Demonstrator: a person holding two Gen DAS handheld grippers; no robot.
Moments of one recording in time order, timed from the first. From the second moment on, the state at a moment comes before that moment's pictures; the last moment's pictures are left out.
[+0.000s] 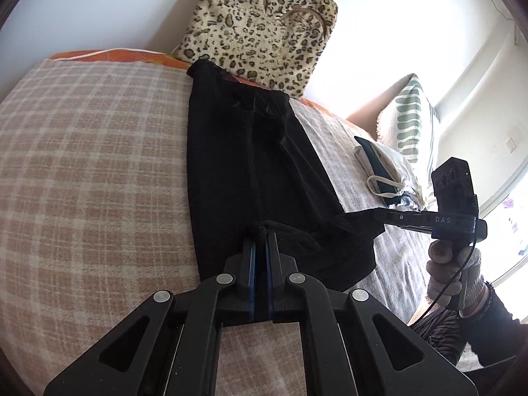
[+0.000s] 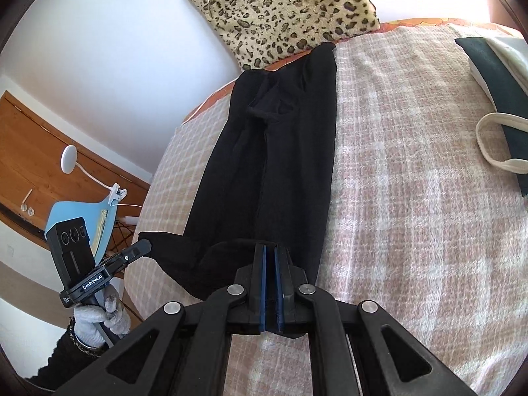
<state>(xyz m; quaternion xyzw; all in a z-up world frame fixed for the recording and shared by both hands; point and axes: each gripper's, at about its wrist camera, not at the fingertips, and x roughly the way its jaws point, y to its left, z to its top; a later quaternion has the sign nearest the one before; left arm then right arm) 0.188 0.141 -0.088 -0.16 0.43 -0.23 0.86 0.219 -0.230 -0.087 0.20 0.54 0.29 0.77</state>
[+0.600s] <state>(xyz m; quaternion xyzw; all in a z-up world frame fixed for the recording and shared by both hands) 0.204 0.162 -0.101 -0.16 0.44 -0.18 0.86 0.233 -0.234 -0.093 0.15 0.51 0.29 0.80</state>
